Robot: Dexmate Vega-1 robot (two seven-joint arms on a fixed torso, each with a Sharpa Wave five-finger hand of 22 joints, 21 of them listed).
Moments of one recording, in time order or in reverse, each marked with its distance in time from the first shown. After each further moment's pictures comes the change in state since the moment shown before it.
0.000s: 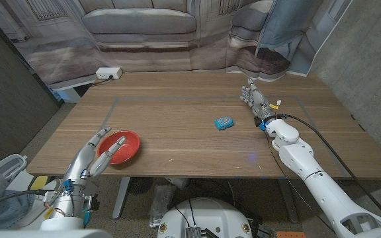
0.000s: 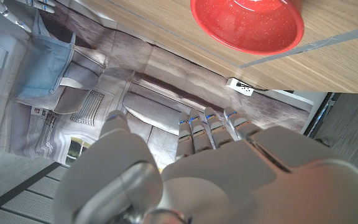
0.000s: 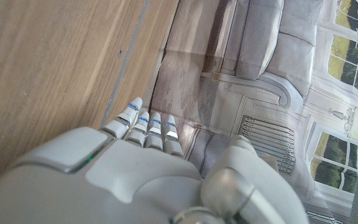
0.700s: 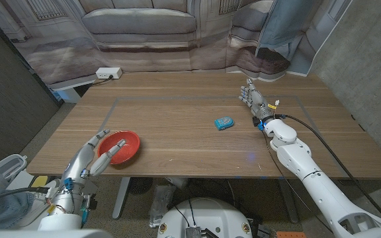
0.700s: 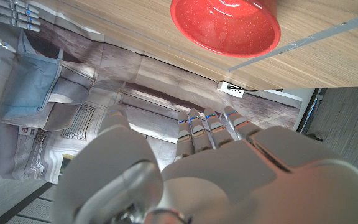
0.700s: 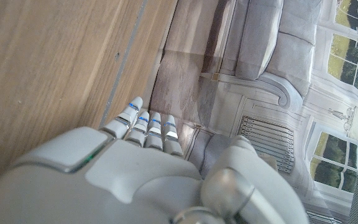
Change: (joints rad) left arm -0.009 0.052 0.000 -0.013 0.012 0.114 0.001; left_hand 0.039 -0.013 0.000 -0.026 0.008 0.011 -0.011 0.000 0.000 0.006 -0.006 0.000 0.000 0.000 0.000 0.000 0.000 0.009 -0.002 -0.004 0.000; right arm -0.001 0.014 -0.006 -0.006 -0.006 0.000 -0.018; right_hand 0.000 0.000 -0.003 -0.003 0.000 0.000 0.000 0.000 0.000 0.000 0.000 0.000 0.000 0.000 0.000 0.000 0.000 0.005 -0.005 0.000 0.000
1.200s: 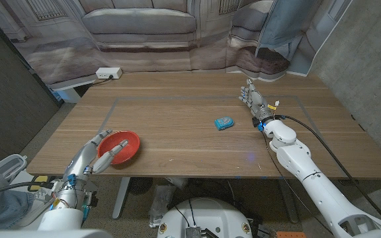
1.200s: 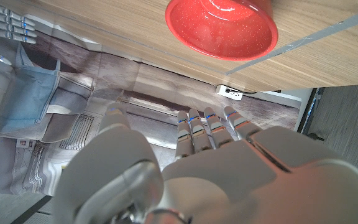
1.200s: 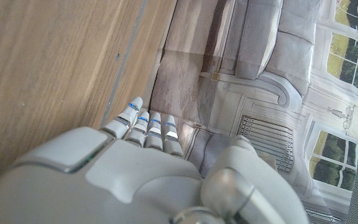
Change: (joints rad) left arm -0.014 0.040 0.017 -0.021 0.021 0.092 -0.011; left_hand 0.018 0.000 0.004 -0.004 0.000 0.007 0.004 0.000 0.005 0.009 -0.009 -0.003 0.000 0.005 -0.005 0.000 0.000 0.000 0.000 0.000 0.000; right arm -0.010 0.001 0.000 -0.009 0.002 0.004 -0.007; right_hand 0.000 0.000 0.000 0.000 0.000 0.000 0.000 0.000 0.000 0.000 0.000 0.000 0.000 0.000 0.000 0.000 0.000 0.000 0.000 -0.004 0.005
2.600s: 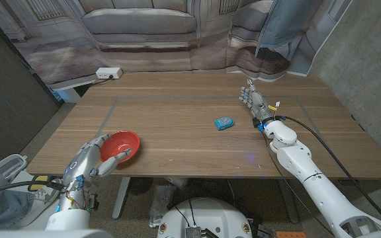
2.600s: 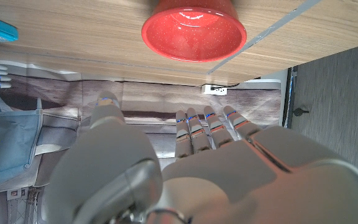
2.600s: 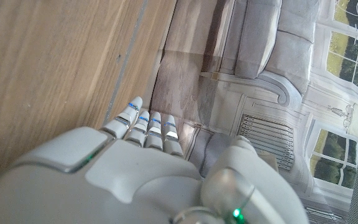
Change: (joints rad) left arm 0.008 0.095 0.129 -0.090 0.185 0.343 0.060; left_hand 0.082 -0.066 -0.029 -0.054 0.015 0.016 -0.031 0.000 0.000 0.021 -0.021 -0.004 0.005 0.015 0.004 0.000 0.000 0.011 0.000 -0.008 -0.002; right arm -0.006 -0.005 0.000 0.000 0.013 0.002 0.003; right_hand 0.000 0.000 -0.003 -0.003 0.000 0.000 0.000 0.000 0.000 0.005 0.005 0.000 0.000 0.005 0.005 0.000 0.000 0.005 0.005 -0.007 0.000
